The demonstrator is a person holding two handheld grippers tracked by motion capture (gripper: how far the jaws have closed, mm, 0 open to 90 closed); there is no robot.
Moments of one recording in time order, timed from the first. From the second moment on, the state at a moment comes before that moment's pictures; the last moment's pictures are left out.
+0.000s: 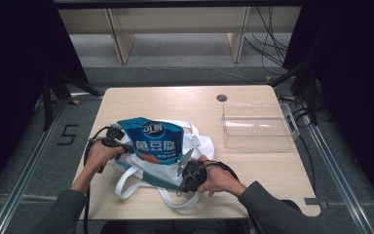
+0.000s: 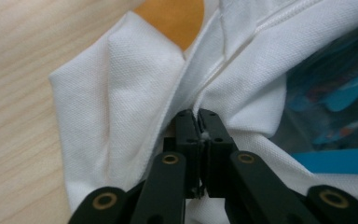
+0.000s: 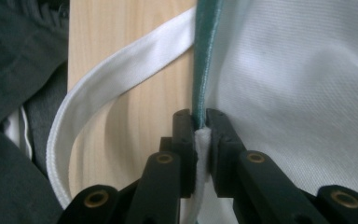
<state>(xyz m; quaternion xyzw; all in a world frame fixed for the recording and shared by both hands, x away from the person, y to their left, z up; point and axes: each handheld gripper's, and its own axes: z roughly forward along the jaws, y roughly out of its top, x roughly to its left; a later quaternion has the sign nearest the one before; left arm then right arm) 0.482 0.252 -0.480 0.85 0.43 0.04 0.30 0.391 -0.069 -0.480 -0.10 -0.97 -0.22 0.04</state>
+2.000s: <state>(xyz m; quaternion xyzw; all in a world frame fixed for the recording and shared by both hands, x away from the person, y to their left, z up) 0.408 0.220 -0.502 0.90 0.29 0.02 0.31 0.500 -0.113 -0.487 -0.30 -0.91 -0.28 -0.05</state>
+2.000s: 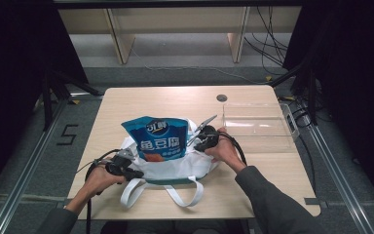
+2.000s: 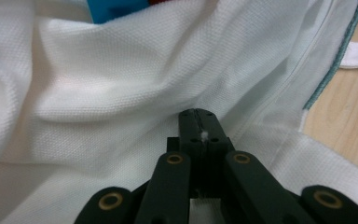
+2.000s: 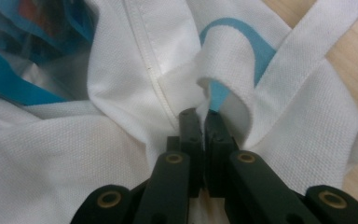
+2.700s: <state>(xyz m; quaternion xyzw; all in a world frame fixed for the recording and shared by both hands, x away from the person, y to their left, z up) 0.409 0.209 -0.499 0.89 0.32 0.02 0.32 0.506 -0.124 -0.480 -0.33 -0.89 -0.30 -0.05</state>
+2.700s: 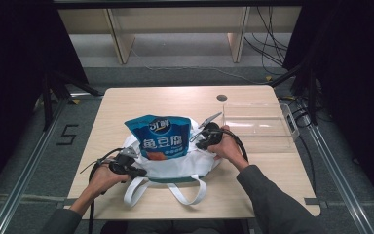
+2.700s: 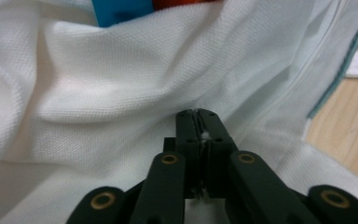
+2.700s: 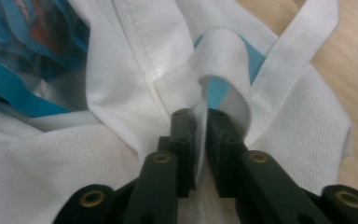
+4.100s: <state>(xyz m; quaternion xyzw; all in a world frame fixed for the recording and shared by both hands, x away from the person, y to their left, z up) 0.331 0.251 -0.447 0.81 0.41 0.14 0.39 0.480 -0.148 -0.422 -0.31 -0.88 -0.34 -0.08</state>
